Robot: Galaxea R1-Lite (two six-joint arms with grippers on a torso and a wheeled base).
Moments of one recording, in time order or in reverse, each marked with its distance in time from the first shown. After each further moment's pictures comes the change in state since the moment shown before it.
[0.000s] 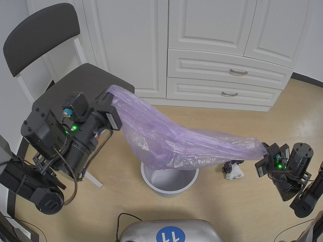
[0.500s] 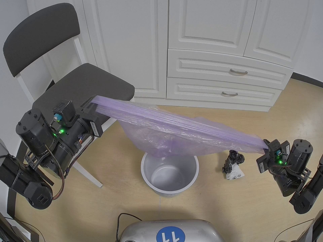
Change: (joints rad) left arm 0.200 -0.016 0.084 0.016 -0.126 0.079; right arm -0.084 0.023 -0.015 -0.003 0.020 -0.003
